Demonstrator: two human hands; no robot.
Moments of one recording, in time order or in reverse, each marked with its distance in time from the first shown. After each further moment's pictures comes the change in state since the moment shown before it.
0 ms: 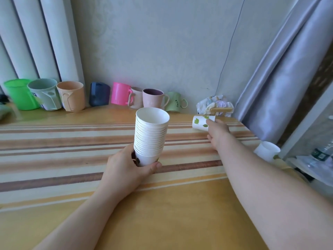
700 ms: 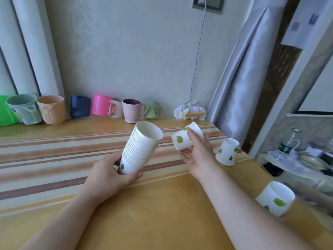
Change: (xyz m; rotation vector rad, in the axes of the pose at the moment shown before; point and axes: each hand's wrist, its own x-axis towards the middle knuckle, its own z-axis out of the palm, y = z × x) left_hand -0.014 0.006 -0.010 -0.068 -0.131 0.150; right_hand -0.154 0.012 -0.068 0.560 -0.253 0.014
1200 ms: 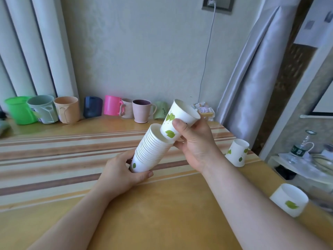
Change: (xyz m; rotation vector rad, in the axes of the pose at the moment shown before) left_hand 0.001 -0.004 0.001 0.022 0.000 0.011; right_hand -0.050 -0.031 0.052 -0.077 -0.488 -0.244
